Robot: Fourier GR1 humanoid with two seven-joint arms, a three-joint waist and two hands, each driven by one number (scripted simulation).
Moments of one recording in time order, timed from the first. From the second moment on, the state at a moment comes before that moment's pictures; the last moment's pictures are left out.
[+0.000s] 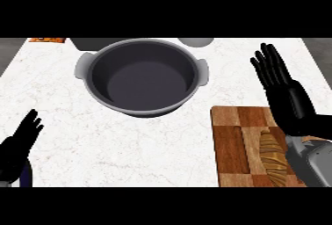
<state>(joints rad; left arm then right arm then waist) 0.09 0.55 -0.06 -1.40 0.38 0.16 0.07 -0.33 -0.50 0.31 -1.62 -0.48 -0.24 -0.16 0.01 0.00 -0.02</state>
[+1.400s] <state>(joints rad) -0.07 0.35 -0.30 -1.38 0.26 0.06 0.09 0.32 -0.86 0.18 -2.17 -0.19 -0.56 0.14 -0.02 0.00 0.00</state>
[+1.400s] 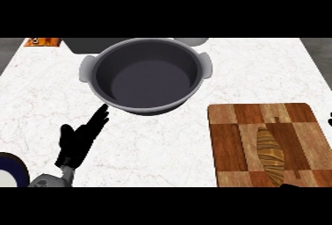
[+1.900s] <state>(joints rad) -0.10 0.30 -0.31 -1.36 0.22 0.05 0.10 0.21 -0.90 0.25 -2.04 -0.27 -0.36 0.39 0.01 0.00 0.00</state>
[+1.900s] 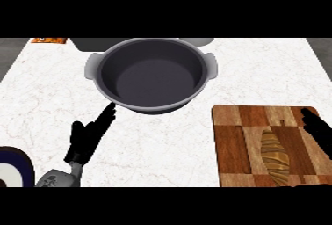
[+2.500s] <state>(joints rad) -0.09 0.30 -0.24 -1.37 0.20 -0.01 0.11 0.20 -0.78 0.21 -1.74 -0.17 -0.17 0.22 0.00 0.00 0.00</state>
